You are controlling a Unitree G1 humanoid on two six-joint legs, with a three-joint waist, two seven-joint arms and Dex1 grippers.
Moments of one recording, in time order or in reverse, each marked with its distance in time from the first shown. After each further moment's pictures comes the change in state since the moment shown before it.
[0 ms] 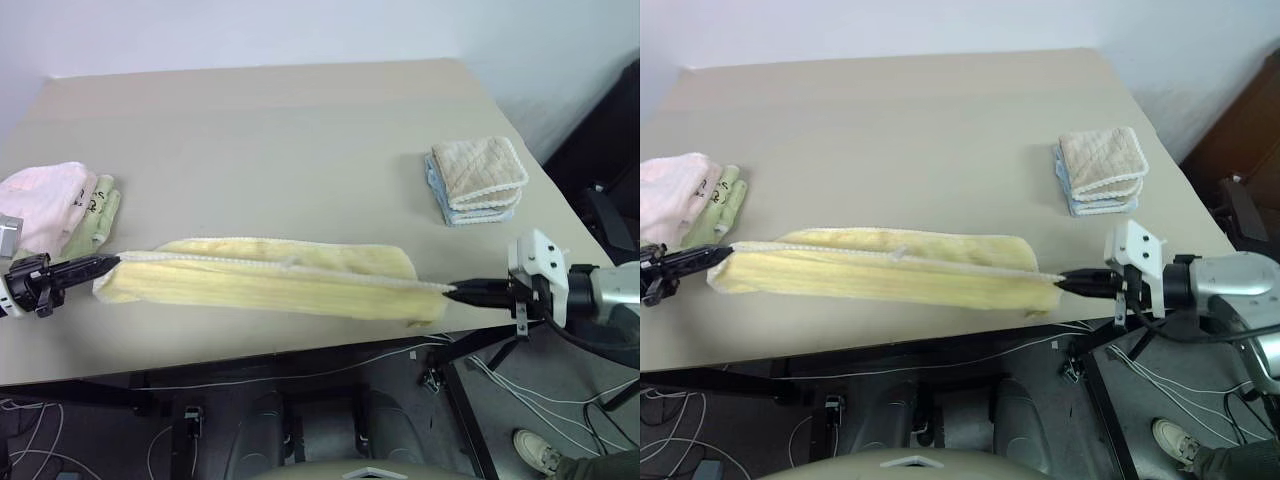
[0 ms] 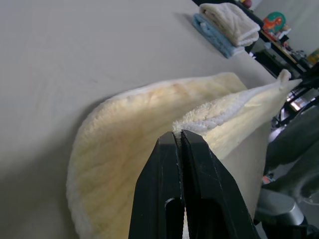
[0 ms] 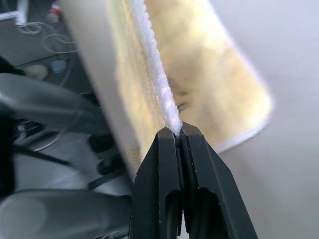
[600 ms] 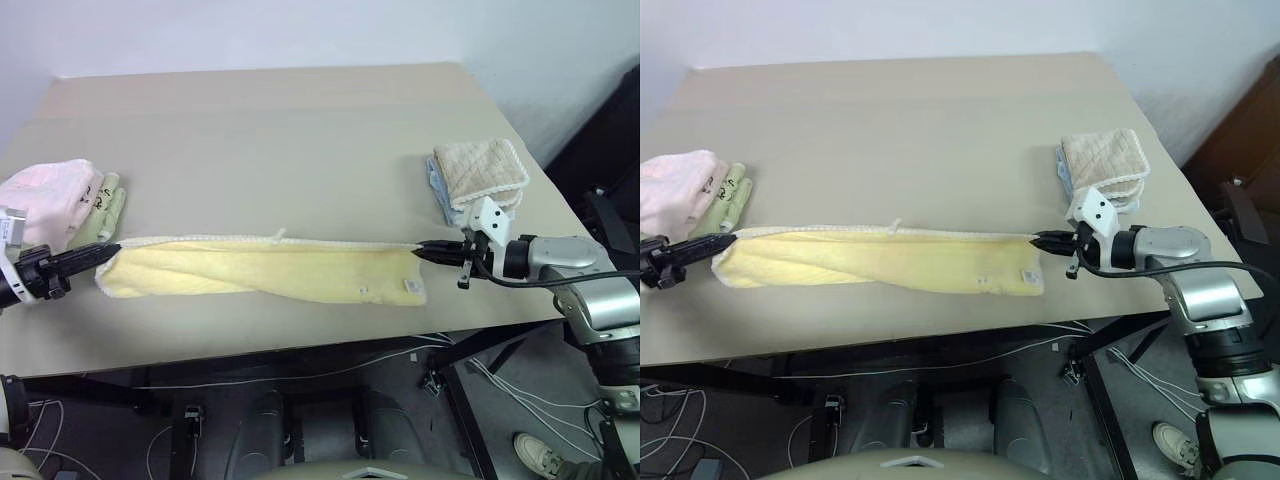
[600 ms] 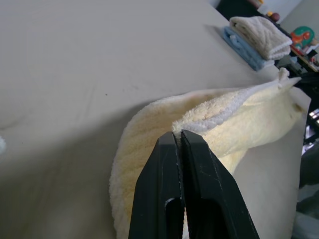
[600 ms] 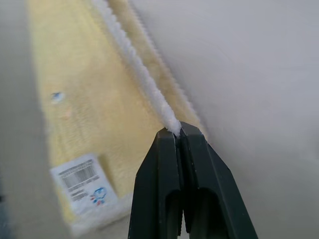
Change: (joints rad) left arm -0.197 -0.054 -0.027 0.276 0.155 -0.124 0.007; right arm -0.263 0.200 0.190 0.295 -0.159 -0.065 -0.123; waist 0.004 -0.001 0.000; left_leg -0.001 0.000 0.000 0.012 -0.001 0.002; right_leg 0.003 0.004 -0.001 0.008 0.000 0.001
